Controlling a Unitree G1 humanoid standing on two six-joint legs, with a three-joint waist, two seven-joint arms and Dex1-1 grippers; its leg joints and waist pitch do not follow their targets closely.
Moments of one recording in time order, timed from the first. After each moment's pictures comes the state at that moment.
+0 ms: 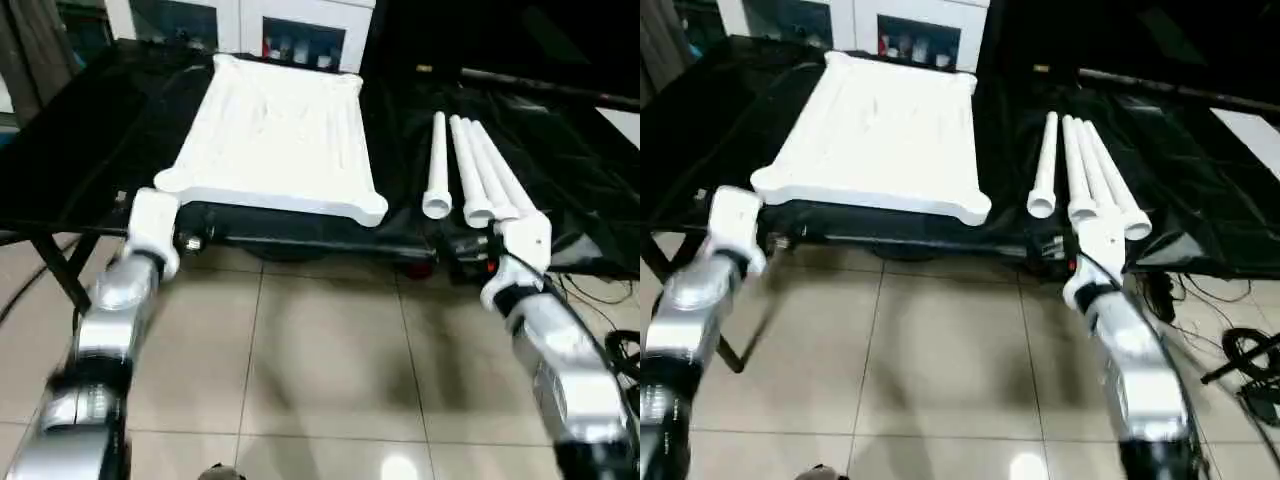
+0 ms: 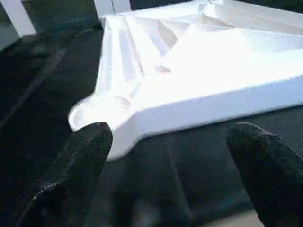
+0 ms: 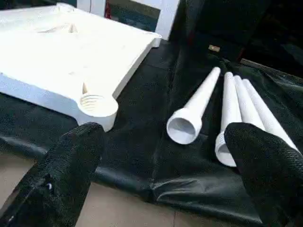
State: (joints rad) left arm -0.67 0.41 0.11 0.88 0.01 -0.12 -0.30; right arm -0.23 -0.29 -0.07 0.07 0.15 0.22 0.23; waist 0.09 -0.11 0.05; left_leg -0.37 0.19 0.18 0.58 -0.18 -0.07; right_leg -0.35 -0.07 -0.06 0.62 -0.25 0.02
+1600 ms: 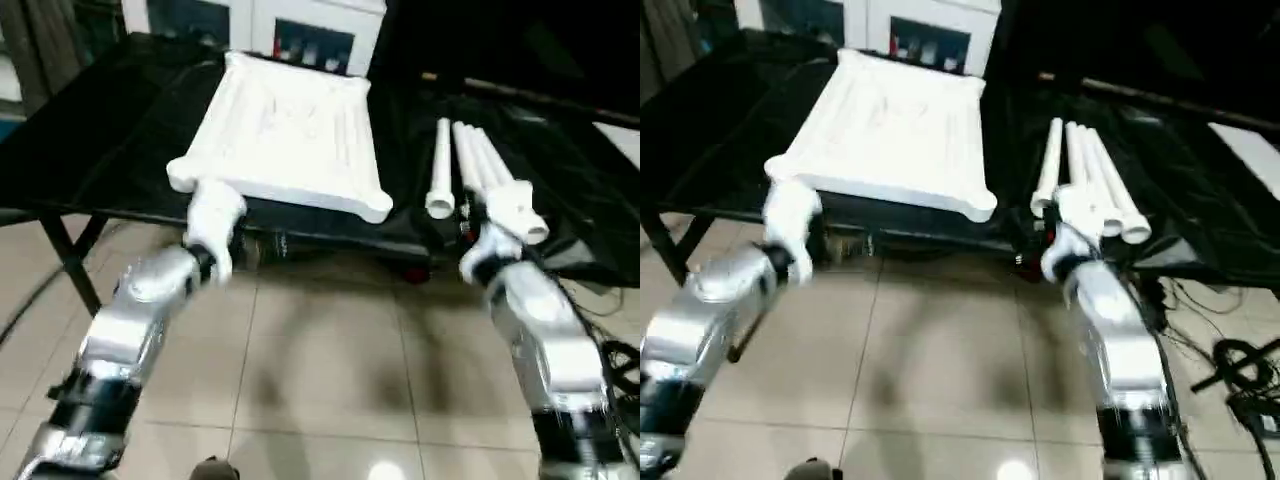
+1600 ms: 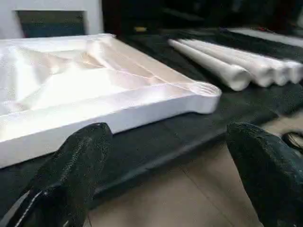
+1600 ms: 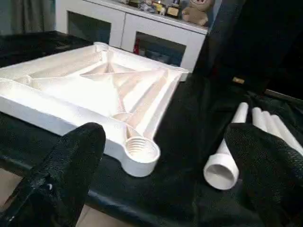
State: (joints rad) left arm -0.41 0.37 -0.06 0.09 -0.25 0.37 -0.40; right arm -0.32 -0.23 -0.05 0.01 0.17 0.29 0.23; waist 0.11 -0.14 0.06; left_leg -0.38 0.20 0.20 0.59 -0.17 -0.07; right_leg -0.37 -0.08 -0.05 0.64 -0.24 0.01
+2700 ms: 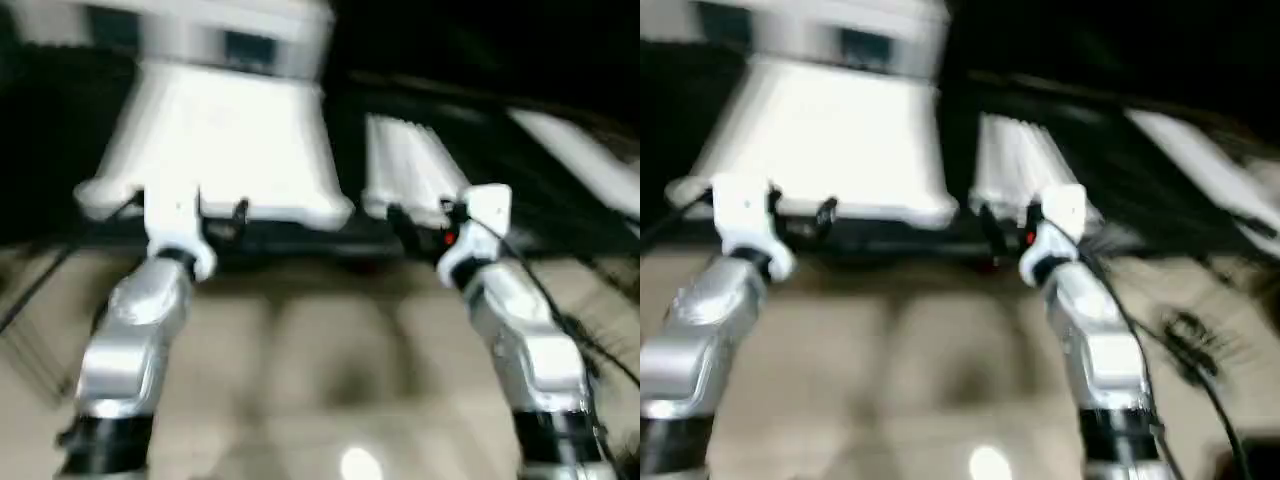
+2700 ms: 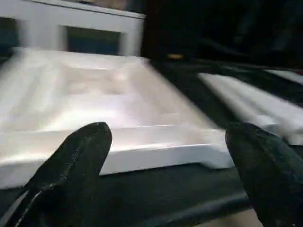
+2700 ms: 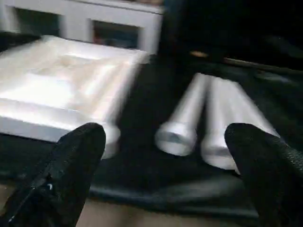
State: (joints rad) left arm -0.29 0.20 0.02 -0.15 -0.17 0.45 -0.10; right arm -0.31 -0.17 -0.06 -0.02 0.22 0.38 0.20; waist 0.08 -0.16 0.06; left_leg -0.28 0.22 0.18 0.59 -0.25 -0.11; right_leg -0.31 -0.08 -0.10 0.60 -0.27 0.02
